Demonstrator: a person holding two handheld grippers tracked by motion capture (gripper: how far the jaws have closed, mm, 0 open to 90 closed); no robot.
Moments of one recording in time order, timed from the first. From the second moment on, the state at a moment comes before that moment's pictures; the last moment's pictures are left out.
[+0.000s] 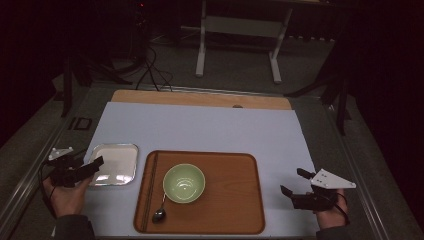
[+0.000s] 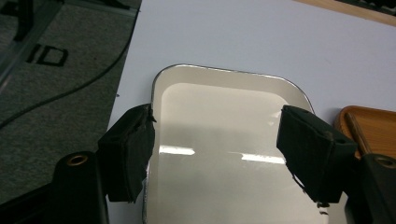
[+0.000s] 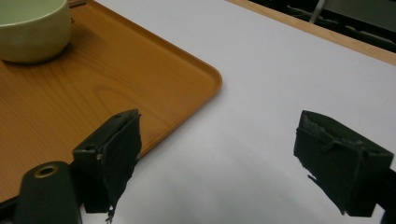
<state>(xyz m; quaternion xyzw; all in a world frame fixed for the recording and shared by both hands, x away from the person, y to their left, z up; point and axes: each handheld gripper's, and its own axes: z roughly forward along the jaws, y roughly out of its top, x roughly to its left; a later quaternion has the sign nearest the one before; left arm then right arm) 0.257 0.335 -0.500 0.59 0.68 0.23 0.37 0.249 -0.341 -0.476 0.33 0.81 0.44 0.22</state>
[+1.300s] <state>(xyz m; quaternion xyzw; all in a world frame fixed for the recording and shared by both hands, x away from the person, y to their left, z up) 0.266 0.348 -0.529 0.61 0.71 0.19 0.31 0.249 -0.341 -0.476 0.33 0.81 0.44 0.22</state>
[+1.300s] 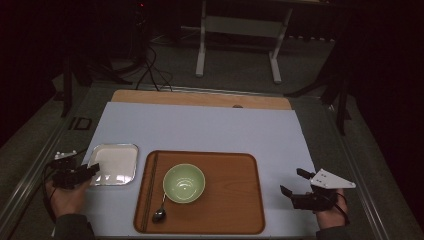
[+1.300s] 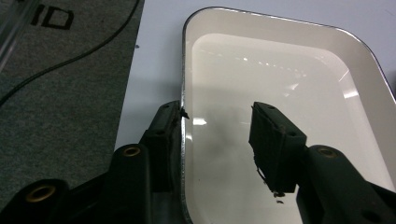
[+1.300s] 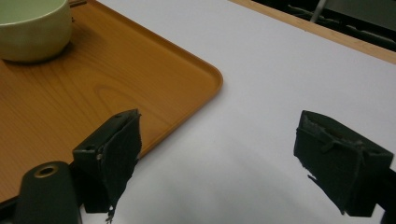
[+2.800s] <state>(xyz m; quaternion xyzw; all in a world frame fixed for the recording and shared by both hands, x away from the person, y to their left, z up) 0.256 0.374 -0.537 0.54 0.75 0.12 0.37 0.249 -0.342 -0.476 0.33 0.81 0.44 0.22</state>
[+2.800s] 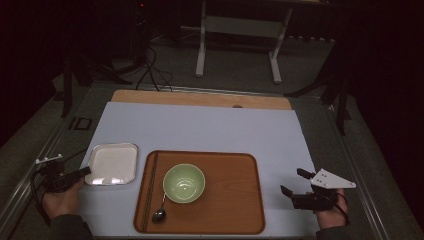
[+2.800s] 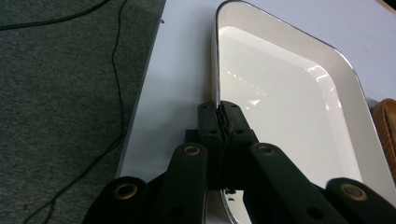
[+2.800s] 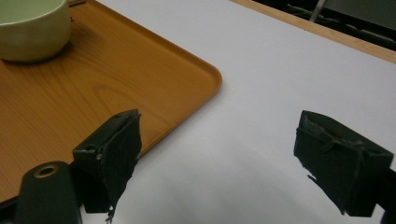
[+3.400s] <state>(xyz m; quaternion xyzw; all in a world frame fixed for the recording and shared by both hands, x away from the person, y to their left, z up) 0.253 0.373 -0.527 0.53 0.73 0.12 0.42 0.249 -0.342 -0.476 0.33 0.81 0.44 0.22</state>
